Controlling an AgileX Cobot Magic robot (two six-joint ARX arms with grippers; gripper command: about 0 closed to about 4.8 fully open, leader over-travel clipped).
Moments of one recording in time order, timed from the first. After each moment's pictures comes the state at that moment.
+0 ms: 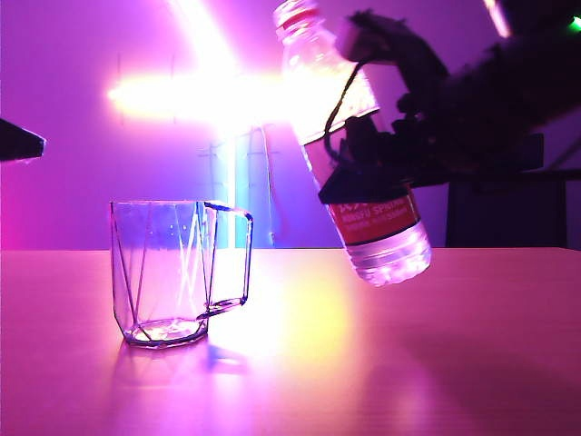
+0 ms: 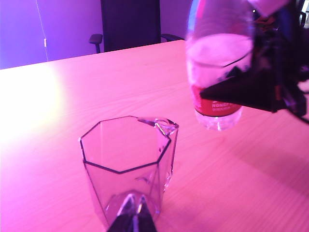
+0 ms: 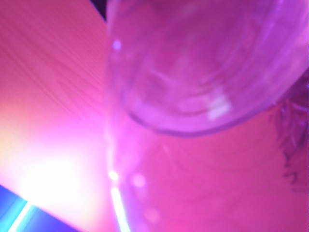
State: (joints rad) left arm -0.74 0.02 0.00 -0.04 -0.05 0.01; right arm 0.62 1.34 0.54 0.42 -0.04 -0.29
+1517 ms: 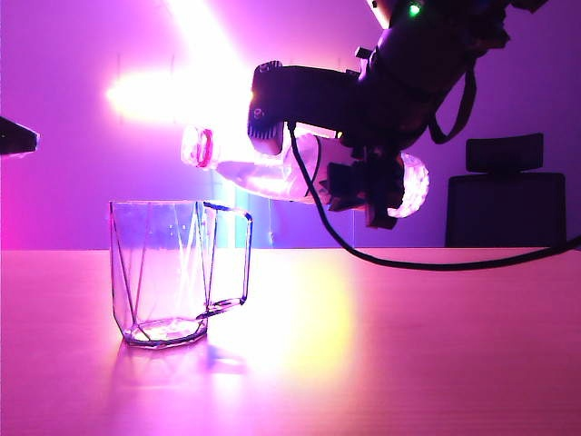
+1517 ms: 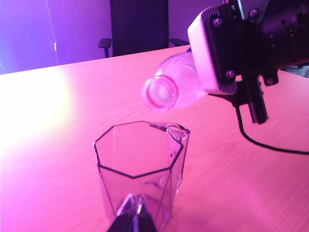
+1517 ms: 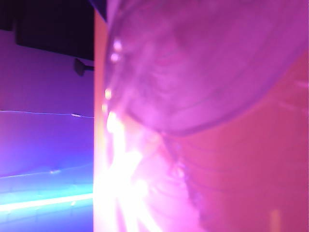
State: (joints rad) left arm -0.71 0.00 0.00 -0.04 -0.05 0.01; right arm 0.75 1.51 0.82 0.21 0.43 -1.18
